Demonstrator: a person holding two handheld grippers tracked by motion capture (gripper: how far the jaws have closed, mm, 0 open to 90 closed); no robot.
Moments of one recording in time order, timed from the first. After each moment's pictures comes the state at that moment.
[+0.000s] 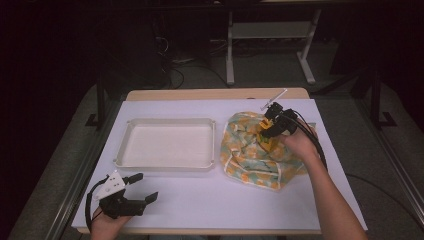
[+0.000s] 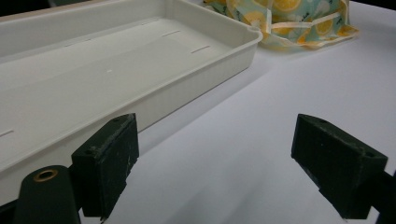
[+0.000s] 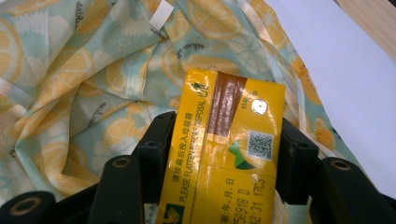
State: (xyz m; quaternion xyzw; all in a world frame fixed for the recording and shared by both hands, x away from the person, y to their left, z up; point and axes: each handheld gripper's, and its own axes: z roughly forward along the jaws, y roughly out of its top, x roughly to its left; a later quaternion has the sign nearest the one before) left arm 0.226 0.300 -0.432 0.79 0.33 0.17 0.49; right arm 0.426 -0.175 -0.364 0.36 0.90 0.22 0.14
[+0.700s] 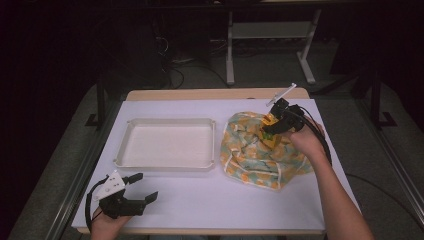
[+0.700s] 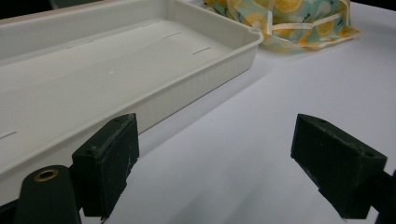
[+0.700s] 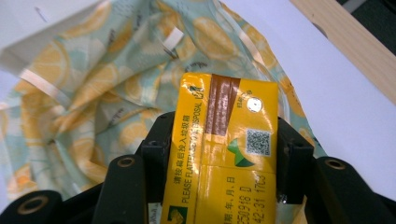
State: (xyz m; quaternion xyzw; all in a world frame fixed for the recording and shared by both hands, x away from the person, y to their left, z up) left arm 0.225 0.300 -0.432 0.79 0.33 0.17 0.49; right arm 0.415 -0.185 -0.337 0.34 0.89 0.25 0.15
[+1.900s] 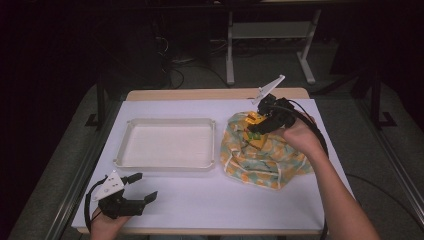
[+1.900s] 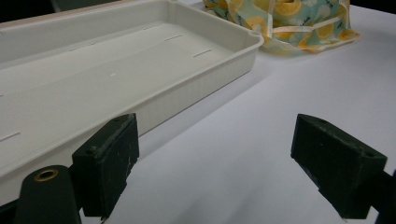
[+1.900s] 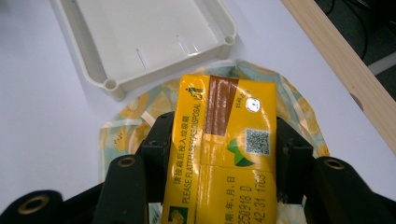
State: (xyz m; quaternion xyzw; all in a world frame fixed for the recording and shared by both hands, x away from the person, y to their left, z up) left arm 0.225 0.301 -0.431 0.78 0.33 0.18 0.50; right arm 0.390 -0.143 -0.288 0.23 0.92 0.28 0.13
